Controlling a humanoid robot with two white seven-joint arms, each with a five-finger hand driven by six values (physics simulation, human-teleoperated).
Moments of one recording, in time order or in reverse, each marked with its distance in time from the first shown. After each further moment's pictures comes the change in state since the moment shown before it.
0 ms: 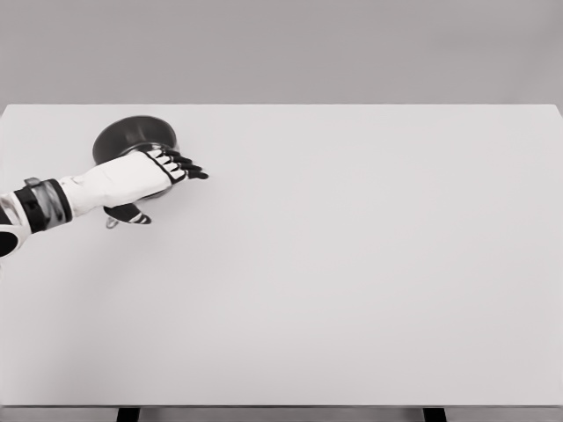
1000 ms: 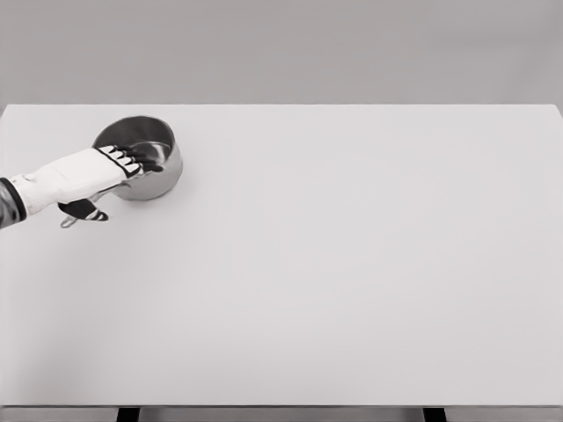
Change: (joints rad) left arm 0.035 0.082 0.089 0.042 0.002 0.000 0.000; right arm 0.000 0.000 0.000 0.000 0.000 0.000 0.000
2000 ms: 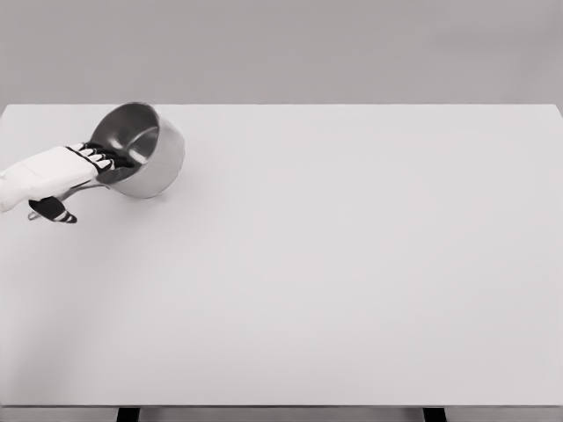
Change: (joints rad) left arm 0.000 0.044 0.037 0.060 -0.001 0.000 0.000; right arm 0.000 0.000 0.000 0.000 0.000 0.000 0.000
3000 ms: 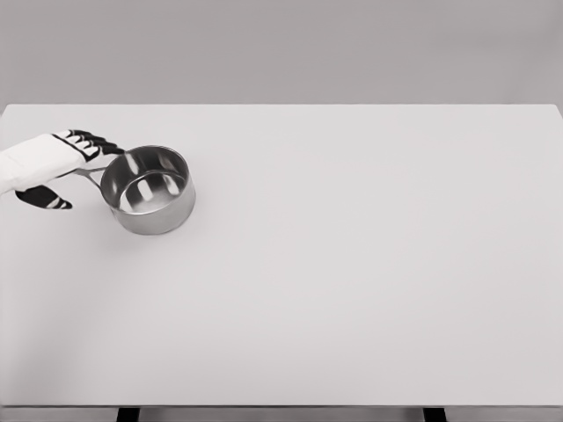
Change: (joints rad) left arm 0.012 0.021 0.047 -0.031 0.047 0.000 0.000; right arm 0.000 0.000 0.000 0.000 0.000 0.000 0.000
